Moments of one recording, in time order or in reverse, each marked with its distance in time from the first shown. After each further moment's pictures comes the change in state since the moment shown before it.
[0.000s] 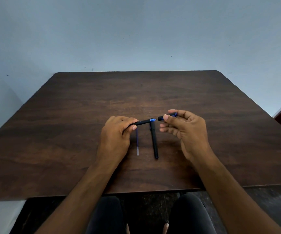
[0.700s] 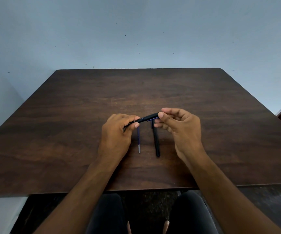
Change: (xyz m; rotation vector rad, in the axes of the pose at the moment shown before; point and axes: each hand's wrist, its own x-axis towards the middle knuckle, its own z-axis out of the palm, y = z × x) left_hand 0.000 0.000 0.000 -0.065 0.052 -0.015; right_hand 0.000 0.017 0.019 -0.086 0.040 -0.124
